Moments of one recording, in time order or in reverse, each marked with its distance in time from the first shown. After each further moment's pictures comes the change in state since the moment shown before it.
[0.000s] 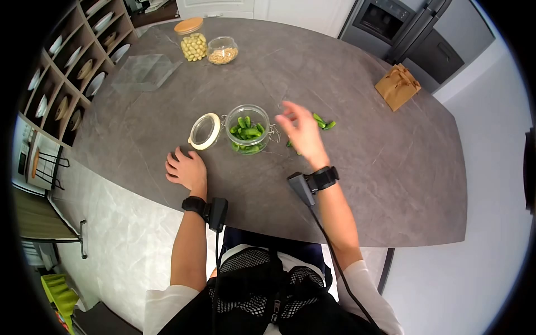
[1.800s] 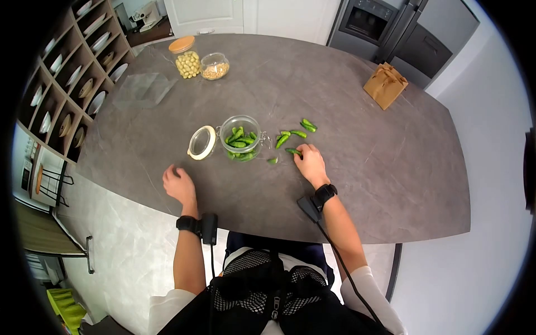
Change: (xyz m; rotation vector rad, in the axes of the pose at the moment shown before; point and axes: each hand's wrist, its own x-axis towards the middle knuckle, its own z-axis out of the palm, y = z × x) left_hand 0.013 -0.035 -0.012 -0.356 0.018 0.019; right_hand -0.073 0.077 -0.019 -0.472 -0.093 0.314
